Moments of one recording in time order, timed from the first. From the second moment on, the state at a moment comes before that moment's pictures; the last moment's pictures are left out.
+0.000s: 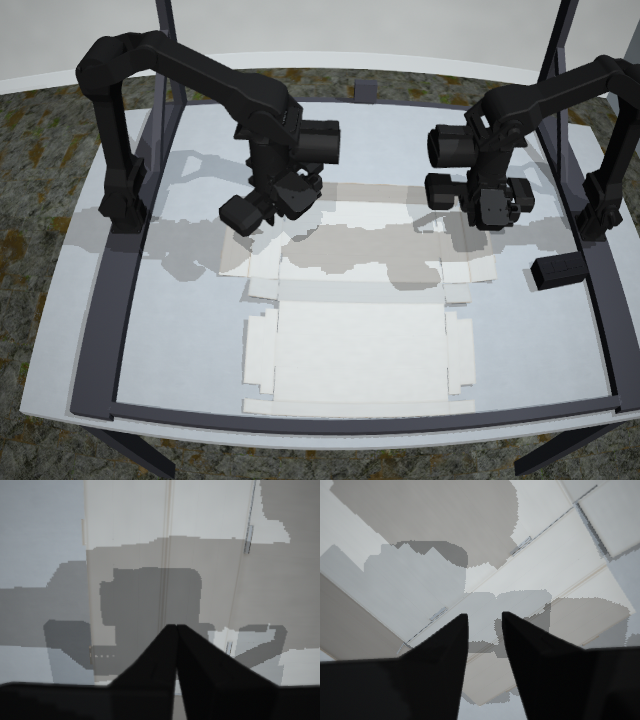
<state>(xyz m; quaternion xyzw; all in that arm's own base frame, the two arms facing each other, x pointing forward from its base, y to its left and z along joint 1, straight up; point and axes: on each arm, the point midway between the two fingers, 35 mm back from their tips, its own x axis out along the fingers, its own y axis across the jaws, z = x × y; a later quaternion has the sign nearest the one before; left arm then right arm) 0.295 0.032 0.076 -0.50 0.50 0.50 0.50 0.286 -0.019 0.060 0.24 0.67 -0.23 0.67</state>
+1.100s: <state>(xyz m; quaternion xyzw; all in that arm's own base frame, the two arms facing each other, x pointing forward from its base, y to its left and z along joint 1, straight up) 0.239 0.031 0.062 -0.50 0.50 0.50 0.50 0.306 -0.043 0.054 0.63 0.34 -0.62 0.34</state>
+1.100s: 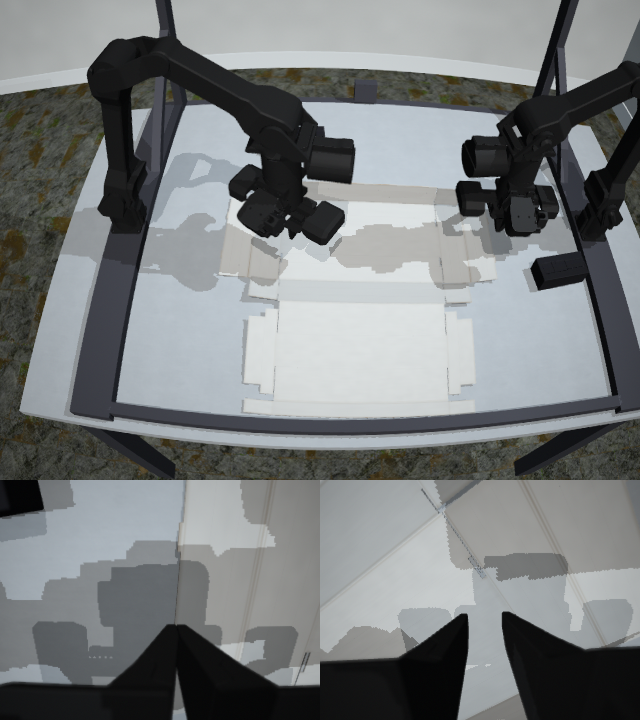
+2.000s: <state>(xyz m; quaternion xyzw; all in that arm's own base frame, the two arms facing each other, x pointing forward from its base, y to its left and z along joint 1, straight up) 0.203 0.030 0.048 -0.50 0.50 0.50 0.50 0.318 -0.061 0.048 0.71 0.01 -0.70 0.01</state>
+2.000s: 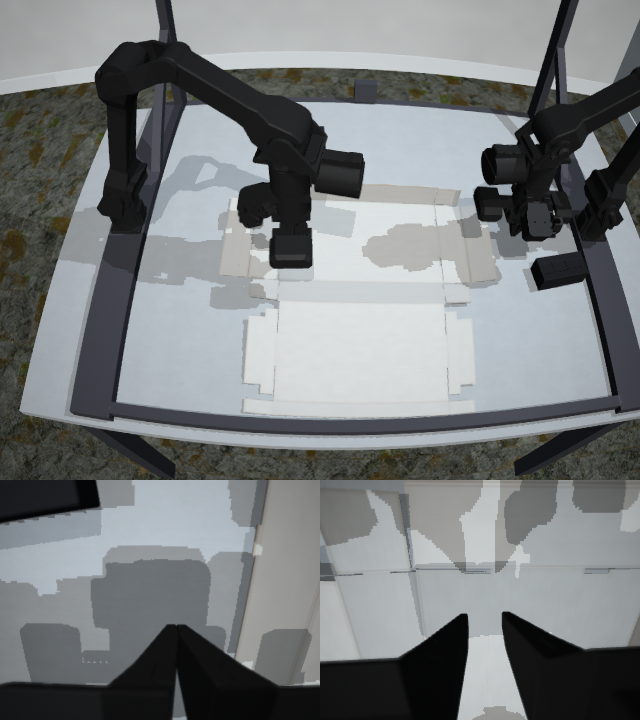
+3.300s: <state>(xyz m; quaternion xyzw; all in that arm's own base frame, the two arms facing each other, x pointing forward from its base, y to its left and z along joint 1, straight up) 0.300 0.064 0.058 -0.50 0.49 0.50 0.50 0.320 -0.061 0.030 0.71 0.01 -0.71 0.00</state>
